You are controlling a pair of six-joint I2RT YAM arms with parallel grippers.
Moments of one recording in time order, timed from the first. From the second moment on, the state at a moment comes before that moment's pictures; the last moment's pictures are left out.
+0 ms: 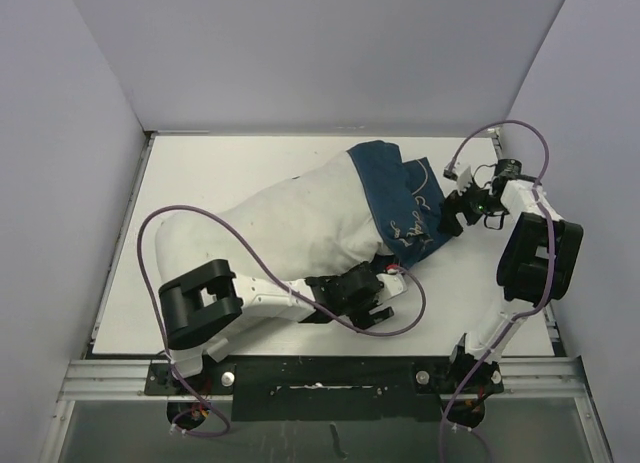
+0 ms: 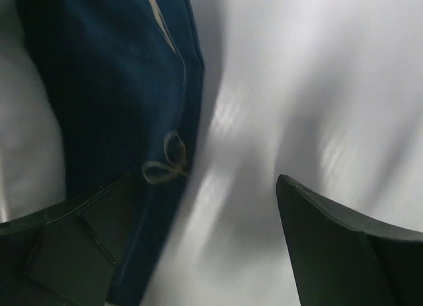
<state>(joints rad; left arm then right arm) -1.25 1.80 0.99 0.00 -0.16 0.03 -0.29 1.82 1.31 -0.76 -0.67 -0.97</state>
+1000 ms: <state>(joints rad) -1.17 1.63 0.97 -0.50 -0.32 -0.17 -0.55 1.66 1.19 -0.55 -0.45 -0.87</state>
